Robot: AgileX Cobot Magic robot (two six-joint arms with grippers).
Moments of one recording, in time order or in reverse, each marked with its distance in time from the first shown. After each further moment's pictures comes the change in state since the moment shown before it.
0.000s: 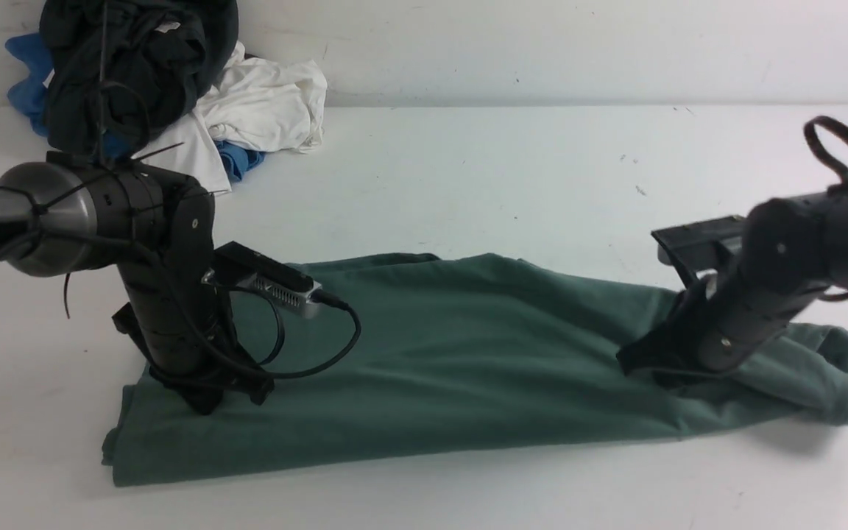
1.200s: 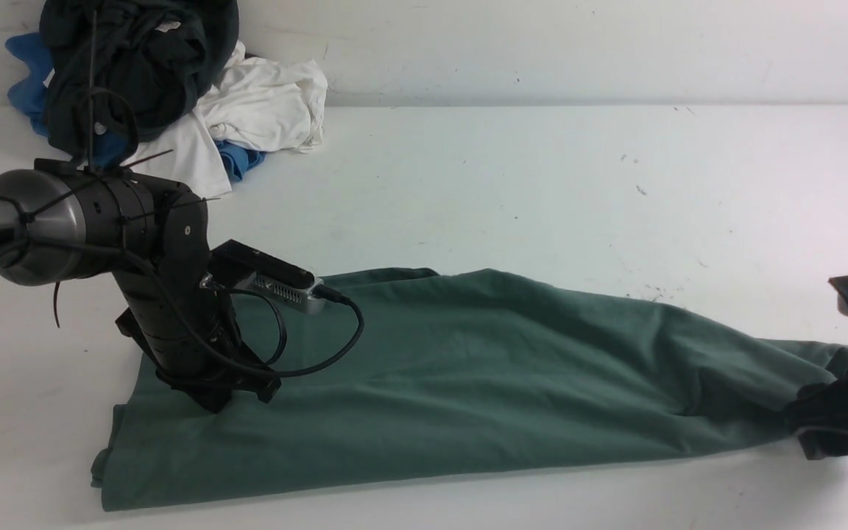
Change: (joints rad) right arm -0.238 -0.219 0.243 -0.241 0.051 0.127; left arm 0.000 -0.007 0.020 -0.036 -0.080 -0.001
